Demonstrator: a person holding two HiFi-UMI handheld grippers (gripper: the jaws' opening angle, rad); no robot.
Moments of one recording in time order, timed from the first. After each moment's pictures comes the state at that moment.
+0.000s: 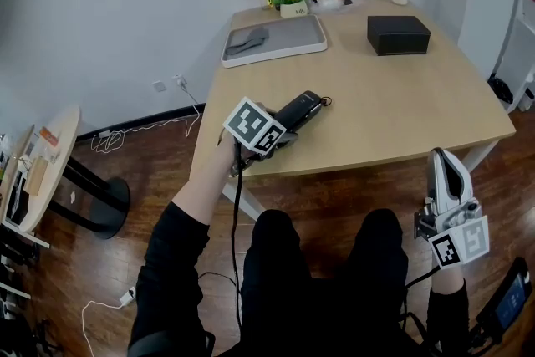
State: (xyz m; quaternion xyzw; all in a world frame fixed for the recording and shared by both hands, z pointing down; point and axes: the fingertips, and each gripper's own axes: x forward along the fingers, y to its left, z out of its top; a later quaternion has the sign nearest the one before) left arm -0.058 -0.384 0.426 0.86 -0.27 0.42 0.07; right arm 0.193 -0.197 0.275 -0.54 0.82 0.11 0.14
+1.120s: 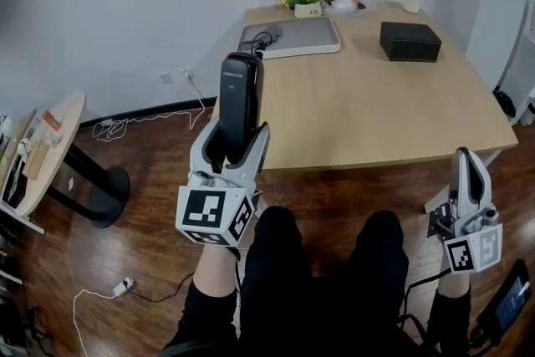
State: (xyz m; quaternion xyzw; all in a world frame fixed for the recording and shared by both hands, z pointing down) left arm -0.139 -0.263 0.248 0.83 -0.55 -0.02 -0.11; right arm 0.201 -0.180 0.236 -0.55 0.81 0.15 0.16
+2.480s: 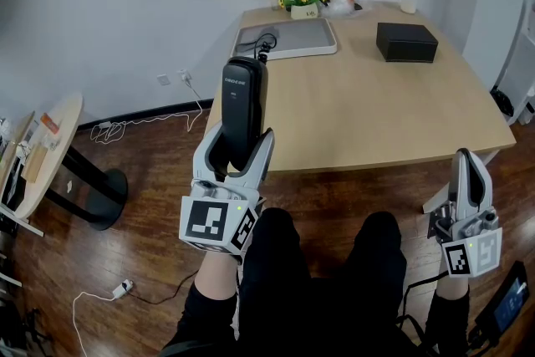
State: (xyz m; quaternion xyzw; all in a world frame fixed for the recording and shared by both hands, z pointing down) left arm -0.126 -0.251 0.241 0.83 -0.53 -0.06 -0.12; right arm 0.199 -0.173 0.226 -0.56 0.80 0.17 0.15
